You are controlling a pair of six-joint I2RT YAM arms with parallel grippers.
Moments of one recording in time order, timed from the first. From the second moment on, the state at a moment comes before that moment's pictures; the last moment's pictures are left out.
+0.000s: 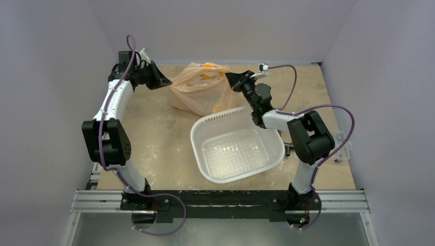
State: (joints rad) left arm 0.07 1.75 1.56 -0.54 0.62 -0.46; right arm 0.46 1.85 1.02 1.03 -0.02 0.83
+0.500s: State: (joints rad) left arm -0.06 1.49 1.37 -0.43 0.39 -0.19; right arm 0.46 1.87 1.24 0.63 -0.27 0.45
